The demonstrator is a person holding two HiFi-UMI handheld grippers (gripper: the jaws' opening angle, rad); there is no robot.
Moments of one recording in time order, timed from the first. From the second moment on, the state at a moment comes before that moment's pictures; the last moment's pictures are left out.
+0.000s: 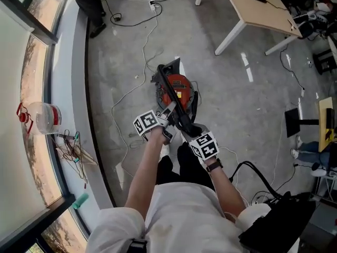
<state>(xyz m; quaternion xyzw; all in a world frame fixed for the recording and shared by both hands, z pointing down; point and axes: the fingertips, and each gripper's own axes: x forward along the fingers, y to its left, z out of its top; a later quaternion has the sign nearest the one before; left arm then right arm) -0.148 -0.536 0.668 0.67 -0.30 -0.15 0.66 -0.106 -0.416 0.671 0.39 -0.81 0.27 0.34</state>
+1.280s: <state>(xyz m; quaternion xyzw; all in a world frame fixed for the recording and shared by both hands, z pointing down) 0.130 -0.562 0.460 0.76 -0.20 -0.20 0.59 0.117 -0.440 0.498 0.50 -0.83 0.17 0.17</state>
